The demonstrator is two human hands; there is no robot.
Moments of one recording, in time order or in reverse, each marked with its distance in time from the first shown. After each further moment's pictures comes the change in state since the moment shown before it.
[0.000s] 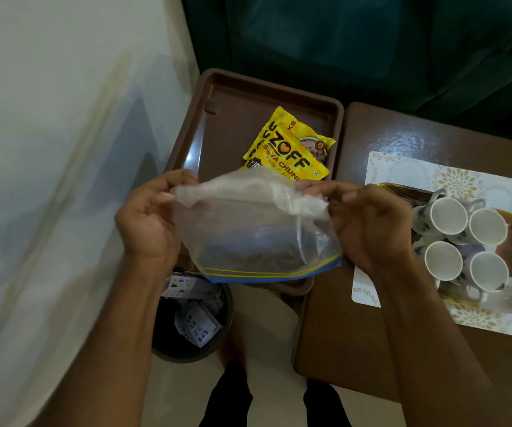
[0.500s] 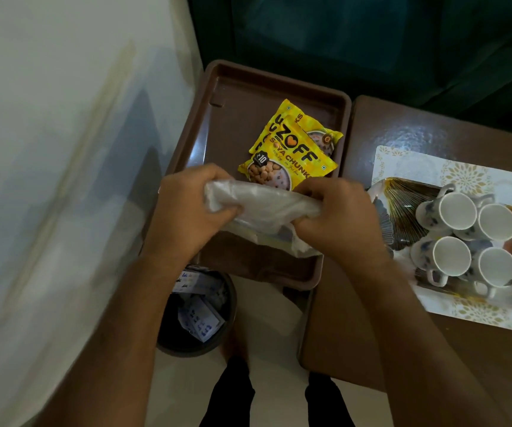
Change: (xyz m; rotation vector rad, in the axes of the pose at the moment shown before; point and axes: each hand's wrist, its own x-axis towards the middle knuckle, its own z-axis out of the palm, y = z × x) left_hand -0.005 0.011 0.015 1.162 -0.163 0.311; right_hand 0.005 0.016 0.039 -1.427 0.280 -0.212
